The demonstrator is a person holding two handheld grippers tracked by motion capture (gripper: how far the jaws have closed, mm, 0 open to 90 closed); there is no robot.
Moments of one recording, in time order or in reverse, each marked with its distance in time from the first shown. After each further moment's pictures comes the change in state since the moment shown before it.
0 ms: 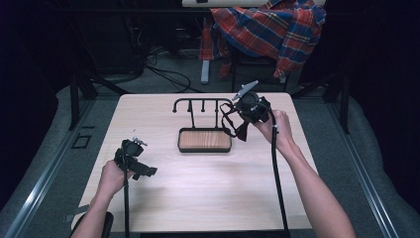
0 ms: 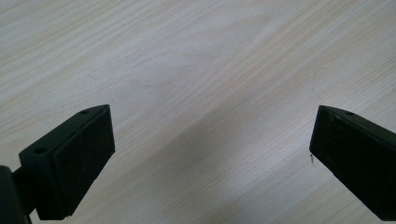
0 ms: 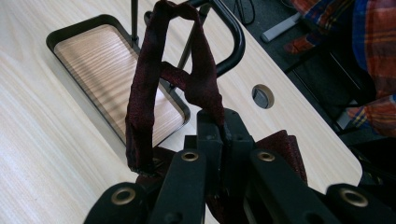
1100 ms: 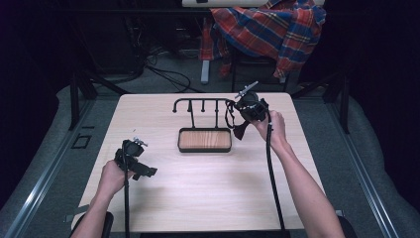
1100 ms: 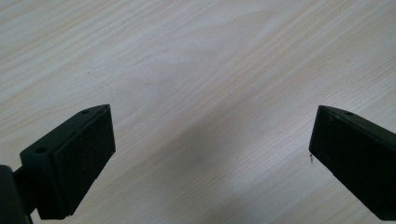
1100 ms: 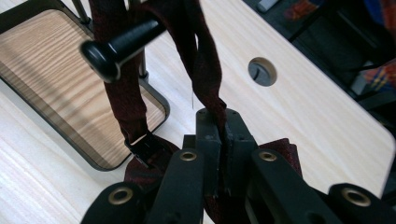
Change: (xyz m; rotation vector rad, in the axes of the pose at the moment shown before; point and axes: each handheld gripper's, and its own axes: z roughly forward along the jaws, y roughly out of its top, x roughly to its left) left arm -0.001 0.000 0.001 0.013 0.011 0.006; right arm -0.023 -0.016 0.060 0.069 0.001 0.151
